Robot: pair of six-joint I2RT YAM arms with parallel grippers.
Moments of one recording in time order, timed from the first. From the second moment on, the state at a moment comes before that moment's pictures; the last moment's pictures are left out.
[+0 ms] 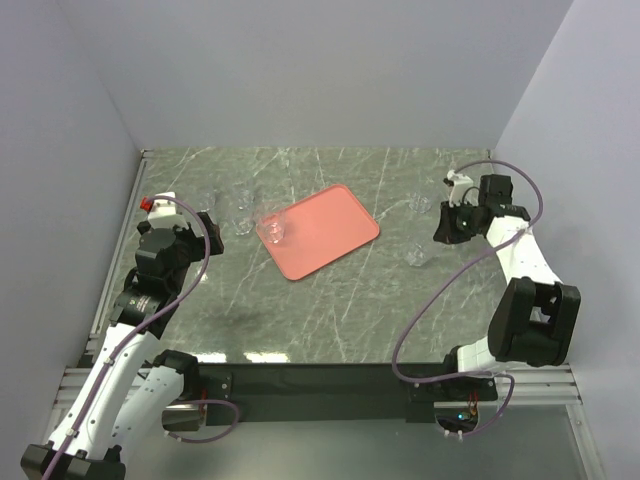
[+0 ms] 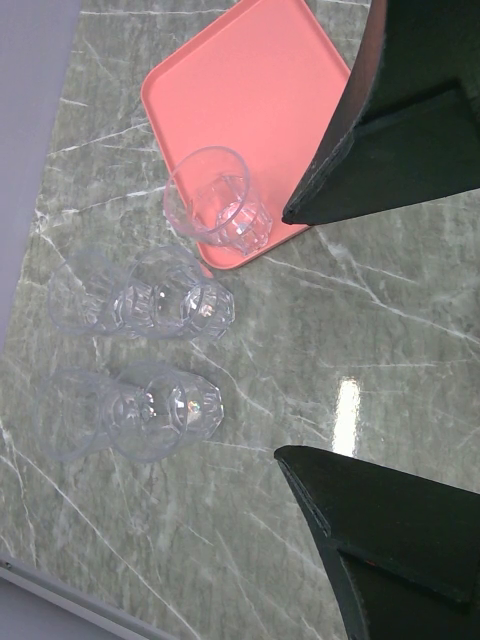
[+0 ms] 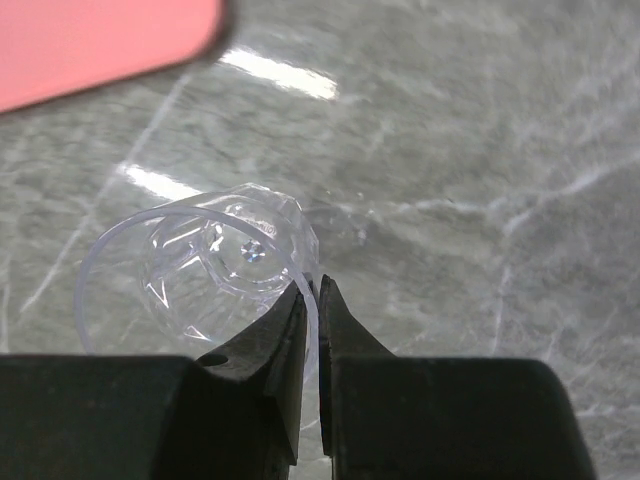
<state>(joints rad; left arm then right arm) -0.24 0.68 0.70 -0.29 -0.26 -0.27 -0.18 1.45 1.07 -0.63 -0.46 -0.32</state>
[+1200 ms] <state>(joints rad) -0.24 0.74 0.69 -0.29 -0.29 -0.26 0.42 2.09 1.86 -0.69 -0.37 -0.13</state>
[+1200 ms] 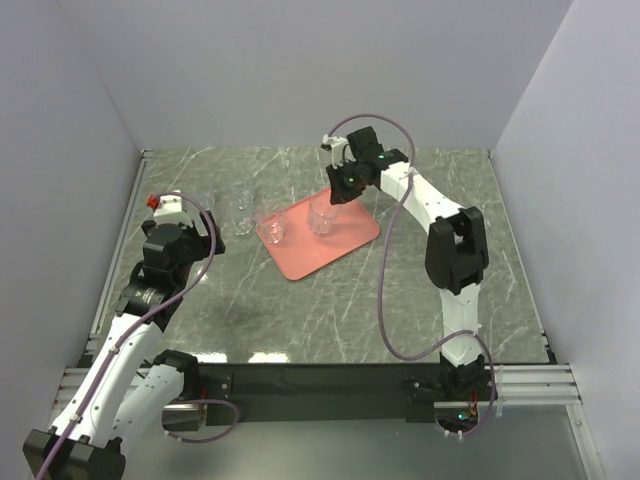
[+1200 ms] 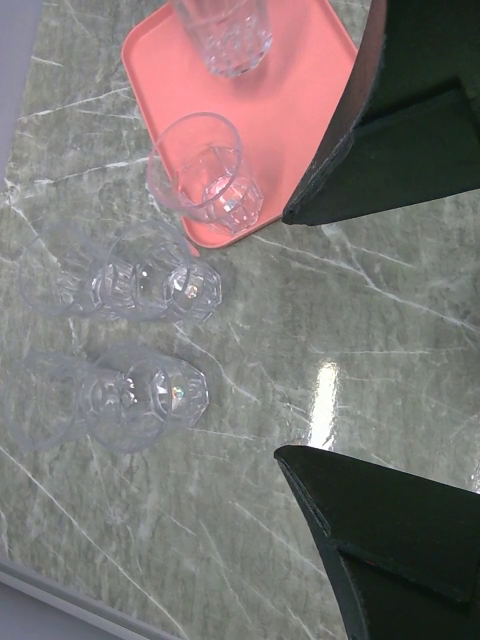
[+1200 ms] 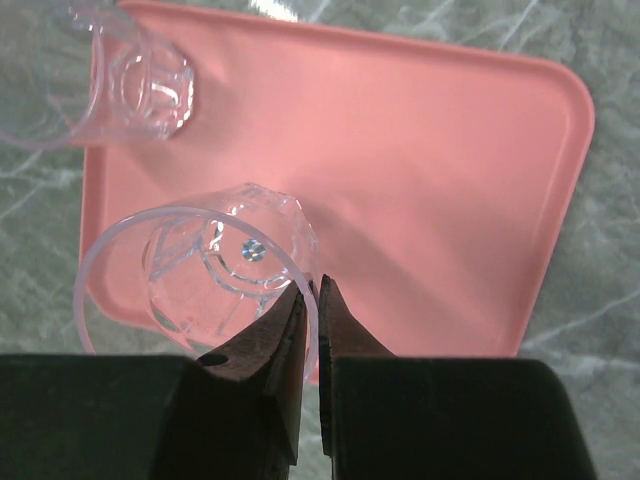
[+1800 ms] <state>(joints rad) -0.24 0.74 0.69 -0.28 -0.29 -0.26 0.52 2.31 2.15 -0.67 -0.17 -0.06</state>
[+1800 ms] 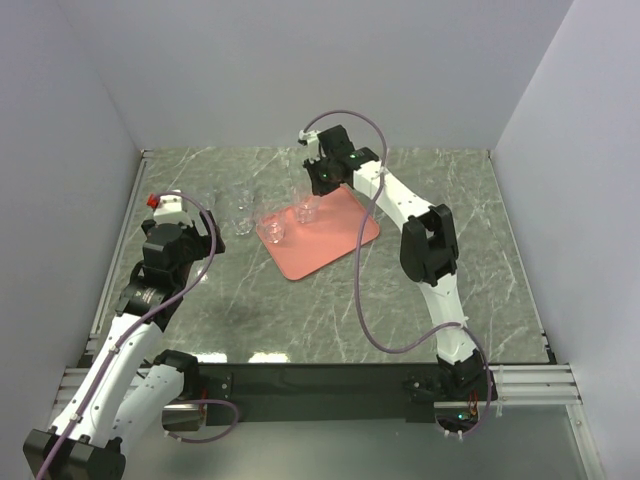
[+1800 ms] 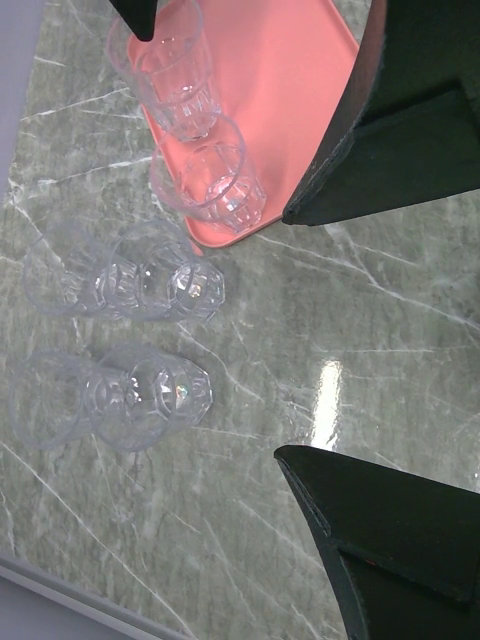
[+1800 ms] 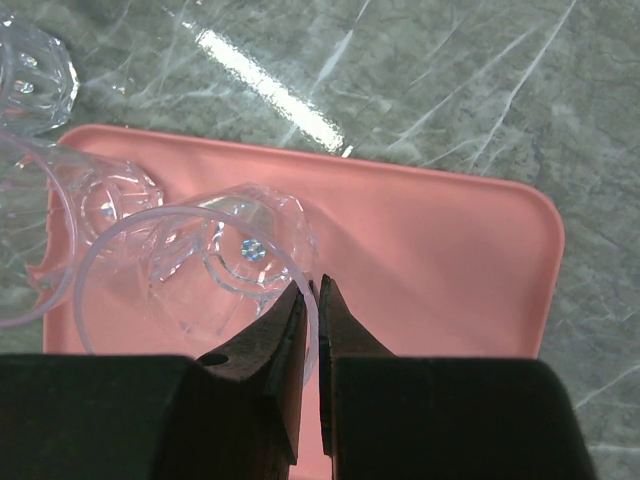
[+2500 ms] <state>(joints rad) -0.24 0.74 0.69 -0.27 -0.29 -0.26 0.56 2.36 2.17 -0.67 -0.14 -0.08</state>
